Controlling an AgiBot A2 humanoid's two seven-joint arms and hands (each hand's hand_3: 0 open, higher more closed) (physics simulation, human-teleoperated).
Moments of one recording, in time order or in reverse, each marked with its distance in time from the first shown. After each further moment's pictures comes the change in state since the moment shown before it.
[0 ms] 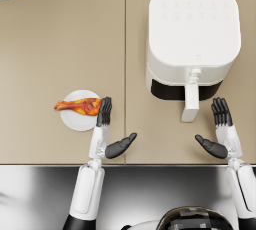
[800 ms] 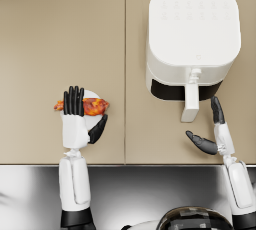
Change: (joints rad) left arm 0.097 0.039 -0.242 0.140 1.077 -0.117 -0.041; right arm 0.011 -0.072 0.007 -0.124 0.335 -0.007 0.007
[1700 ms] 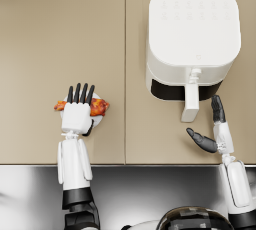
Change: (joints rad) left arm 0.218 0.028 0.056 0.467 0.750 -0.278 -0.219; right arm 0.001 -0.058 -0.036 -0.030 0.000 0.000 0.000
